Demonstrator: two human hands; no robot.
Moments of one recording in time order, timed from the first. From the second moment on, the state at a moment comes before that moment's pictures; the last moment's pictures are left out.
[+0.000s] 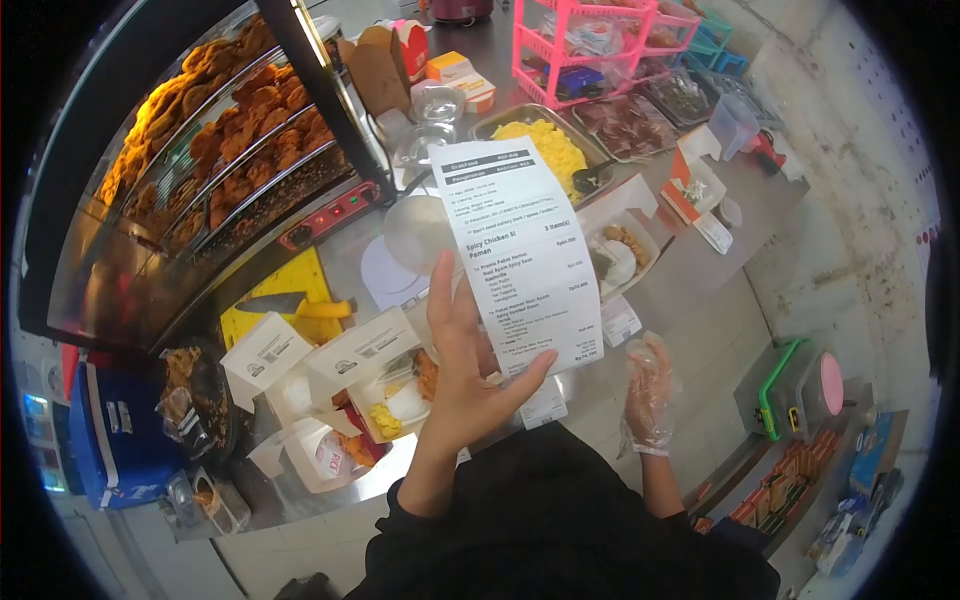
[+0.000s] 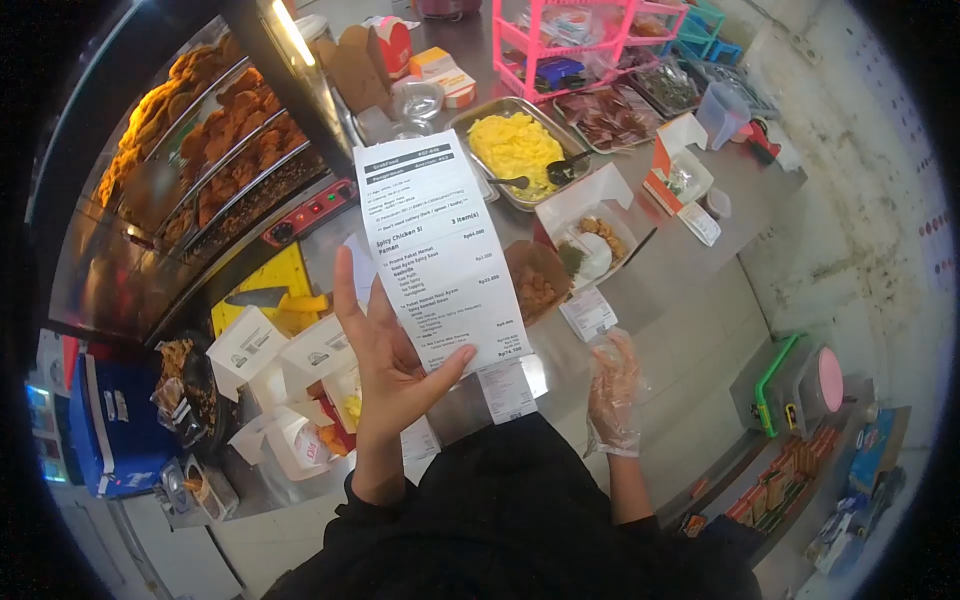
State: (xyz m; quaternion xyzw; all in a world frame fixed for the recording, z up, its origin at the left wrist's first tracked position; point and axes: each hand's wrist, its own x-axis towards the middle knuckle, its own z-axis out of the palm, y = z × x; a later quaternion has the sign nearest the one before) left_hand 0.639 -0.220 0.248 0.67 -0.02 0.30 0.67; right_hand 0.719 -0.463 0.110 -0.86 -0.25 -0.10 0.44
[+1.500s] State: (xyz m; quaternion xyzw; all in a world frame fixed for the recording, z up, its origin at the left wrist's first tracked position) left_hand 1.220 -0.378 0.261 0.75 0.58 0.32 0.07; right_hand 1.960 -0.426 0.065 -0.95 -0.32 -0.02 0.07
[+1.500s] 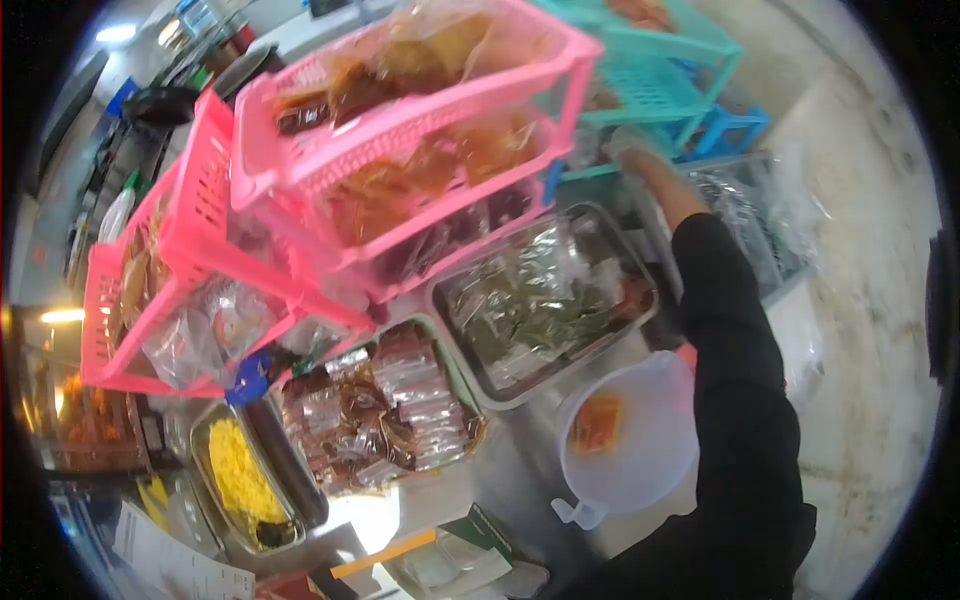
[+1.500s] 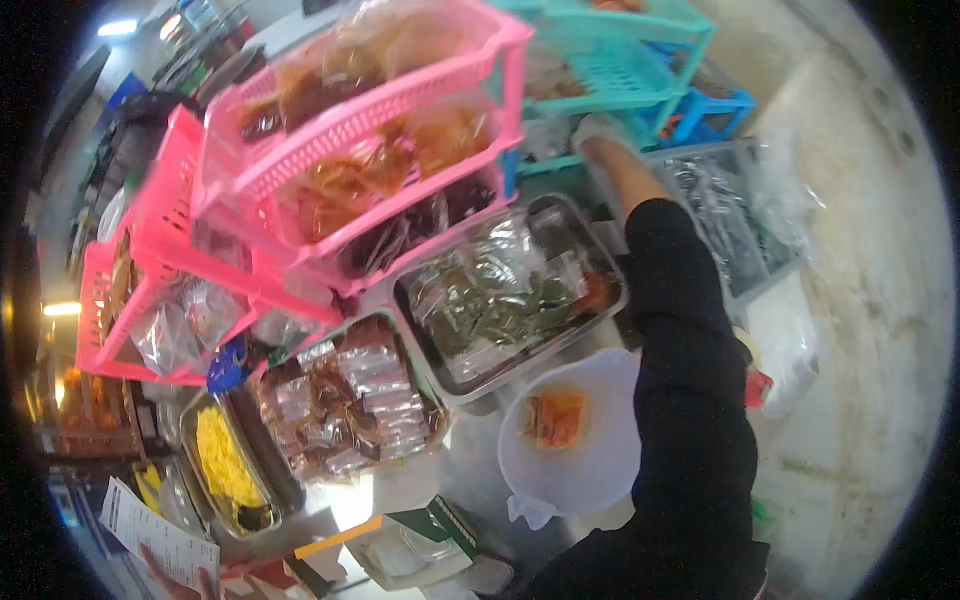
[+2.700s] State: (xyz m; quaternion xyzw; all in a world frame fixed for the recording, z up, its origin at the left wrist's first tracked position) left_hand 1.100 -0.477 0.248 0.65 0.57 0.45 0.20; right_hand 1.583 -0.547 0.155 -0.60 -0.66 0.22 -0.39
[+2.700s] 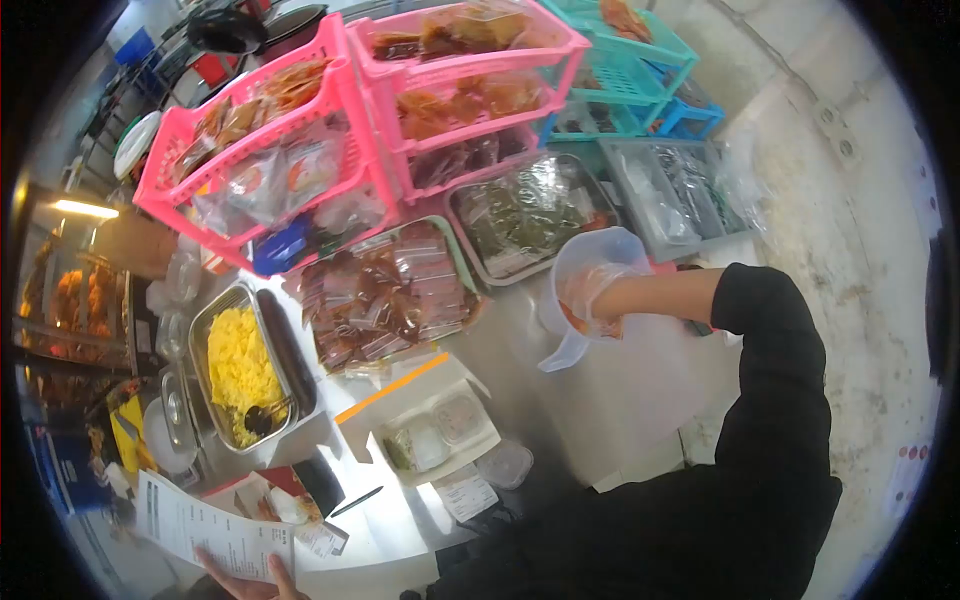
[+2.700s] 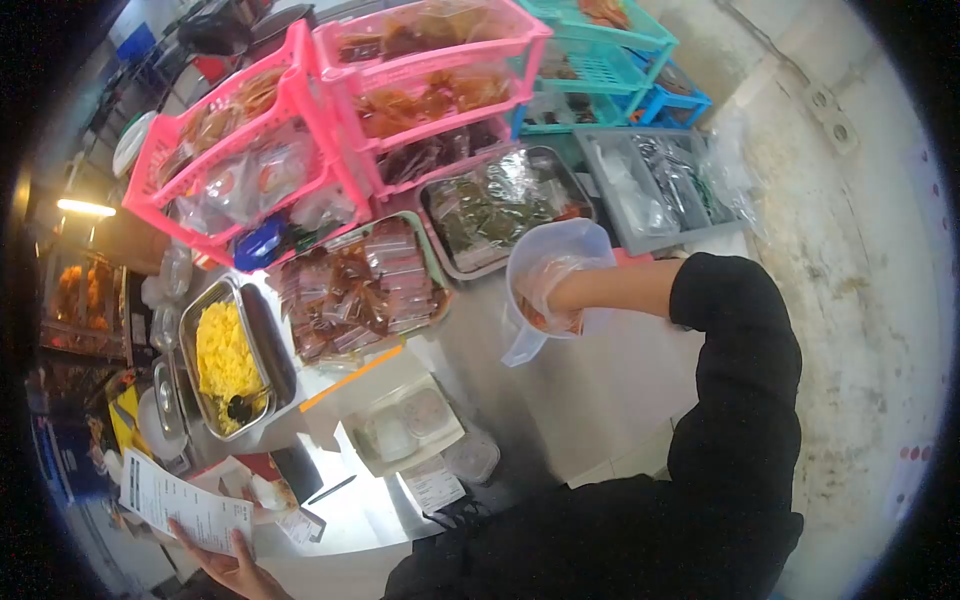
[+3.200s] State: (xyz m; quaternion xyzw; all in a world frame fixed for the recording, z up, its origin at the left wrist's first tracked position) left_hand 1.025 -0.534 0.230 0.53 0.57 0.55 0.29; right_hand 1.638 -0.536 0.132 -0.54 -0.61 0.18 -0.55
